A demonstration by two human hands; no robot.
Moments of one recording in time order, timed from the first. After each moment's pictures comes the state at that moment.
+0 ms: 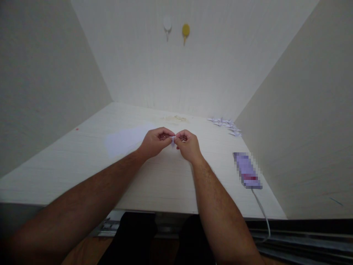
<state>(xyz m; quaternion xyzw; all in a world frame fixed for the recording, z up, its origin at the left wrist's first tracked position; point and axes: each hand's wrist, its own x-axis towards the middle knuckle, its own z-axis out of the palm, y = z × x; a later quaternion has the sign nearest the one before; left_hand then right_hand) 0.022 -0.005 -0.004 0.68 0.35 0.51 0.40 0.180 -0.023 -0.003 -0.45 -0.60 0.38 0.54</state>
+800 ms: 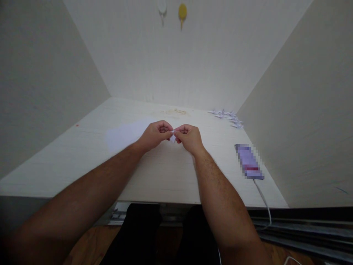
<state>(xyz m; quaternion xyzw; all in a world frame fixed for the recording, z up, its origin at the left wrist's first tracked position) 0.018 -0.001 -0.001 0.65 0.36 0.45 0.49 0.181 -0.024 -0.001 -0.48 -0.56 0.43 0.52</state>
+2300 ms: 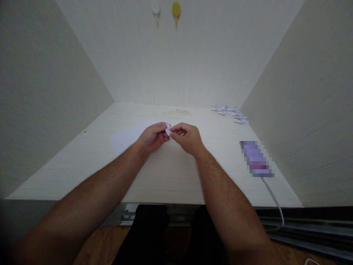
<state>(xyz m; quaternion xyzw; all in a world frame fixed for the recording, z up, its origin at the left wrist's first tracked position) 0.011 0.008 -0.004 0.41 0.26 0.46 0.74 0.174 -0.031 0.004 -0.43 -0.63 0.36 0.54</state>
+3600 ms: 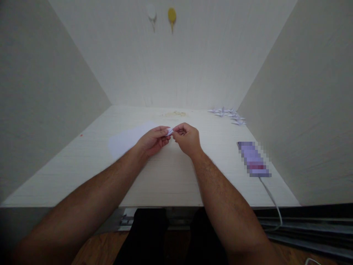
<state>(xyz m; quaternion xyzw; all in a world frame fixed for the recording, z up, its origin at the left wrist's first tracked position) 0.017 0.004 -0.007 0.39 0.30 0.45 0.74 0.171 -0.026 -0.001 -0.47 -0.57 0.33 0.58</state>
